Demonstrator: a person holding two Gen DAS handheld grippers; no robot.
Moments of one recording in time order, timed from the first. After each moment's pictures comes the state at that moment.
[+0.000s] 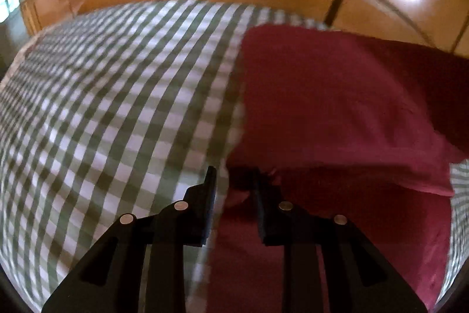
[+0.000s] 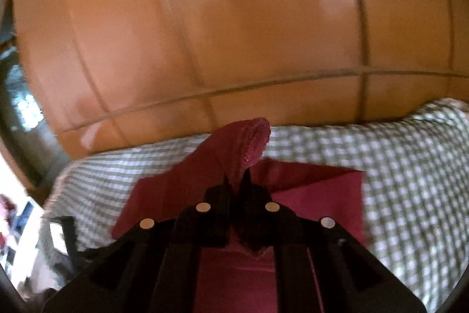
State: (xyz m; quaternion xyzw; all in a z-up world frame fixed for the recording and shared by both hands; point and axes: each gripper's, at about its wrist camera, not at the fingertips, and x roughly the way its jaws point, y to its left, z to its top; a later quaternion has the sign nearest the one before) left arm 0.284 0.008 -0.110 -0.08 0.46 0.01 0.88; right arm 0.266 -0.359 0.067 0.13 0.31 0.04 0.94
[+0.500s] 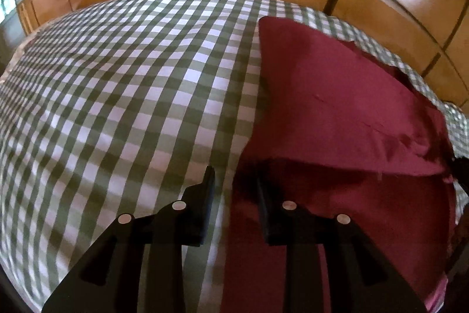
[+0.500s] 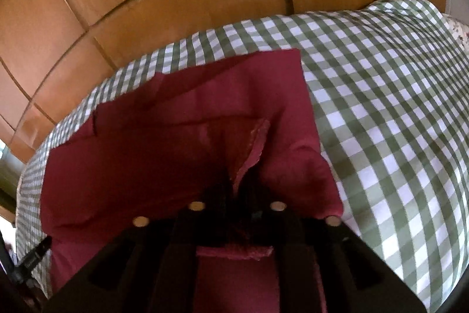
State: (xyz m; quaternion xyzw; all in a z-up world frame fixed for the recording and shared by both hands) left arm 0.261 0.015 -0.110 -0.07 0.46 -0.02 0.88; right arm 0.275 -0.418 -0.054 0.19 0.41 -0.04 0.89
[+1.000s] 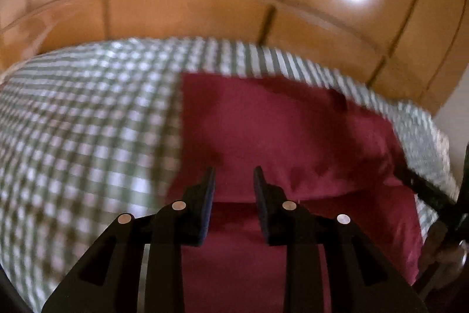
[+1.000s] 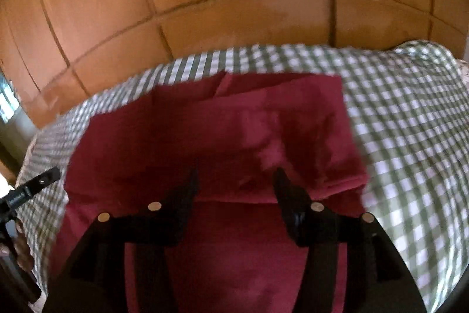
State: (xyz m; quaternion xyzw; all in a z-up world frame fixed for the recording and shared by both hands) left arm 0.262 -0.036 -0.082 -0.05 0.41 -0.12 0.90; right arm 0.247 -0.351 -0.039 0.11 0.39 0.02 0.91
